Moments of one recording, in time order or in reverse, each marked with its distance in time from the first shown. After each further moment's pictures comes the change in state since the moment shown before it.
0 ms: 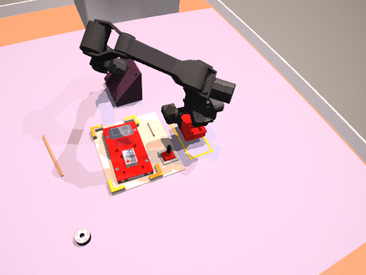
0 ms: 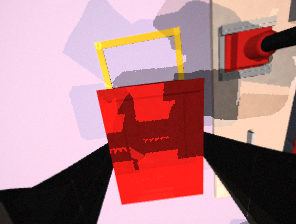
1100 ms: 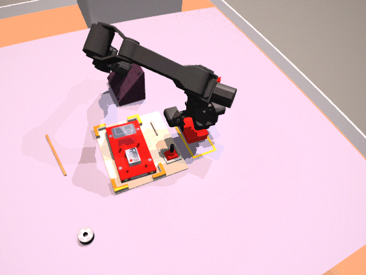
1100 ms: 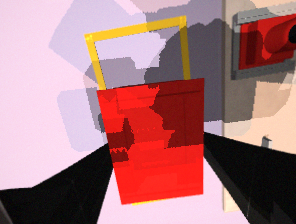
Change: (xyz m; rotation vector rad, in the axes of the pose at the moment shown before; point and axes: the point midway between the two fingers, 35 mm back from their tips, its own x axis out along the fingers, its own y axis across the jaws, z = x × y) arm 0.020 -0.001 -0.001 -0.001 0.000 -0.002
